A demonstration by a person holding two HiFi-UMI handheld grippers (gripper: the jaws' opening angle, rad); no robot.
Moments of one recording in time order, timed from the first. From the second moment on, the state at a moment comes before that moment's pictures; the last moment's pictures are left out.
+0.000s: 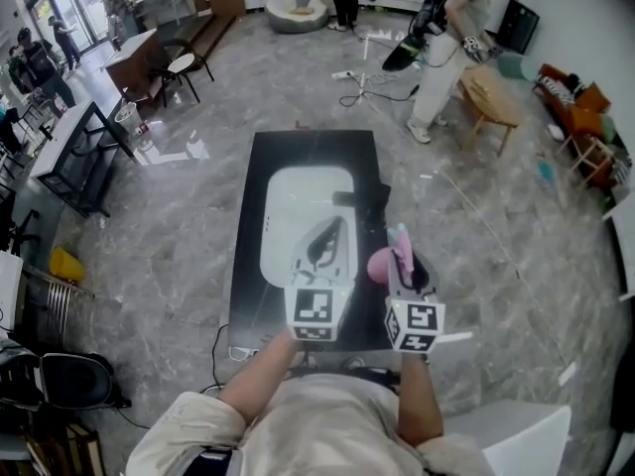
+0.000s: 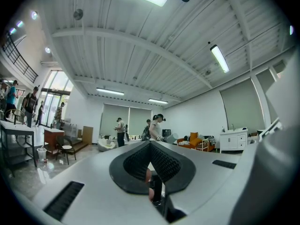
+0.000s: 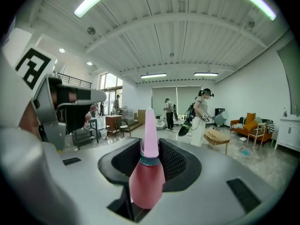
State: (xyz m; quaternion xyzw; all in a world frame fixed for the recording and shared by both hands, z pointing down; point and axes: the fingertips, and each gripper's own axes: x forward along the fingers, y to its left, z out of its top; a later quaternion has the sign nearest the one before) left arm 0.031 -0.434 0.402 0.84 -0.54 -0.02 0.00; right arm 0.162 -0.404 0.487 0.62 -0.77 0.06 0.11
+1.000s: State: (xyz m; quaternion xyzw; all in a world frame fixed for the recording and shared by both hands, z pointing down) left arm 0.055 -0.418 0.372 0.85 -0.52 -0.05 -0.01; right arm 0.175 -0.378 0.326 0.64 -0.77 -0.06 -0.02
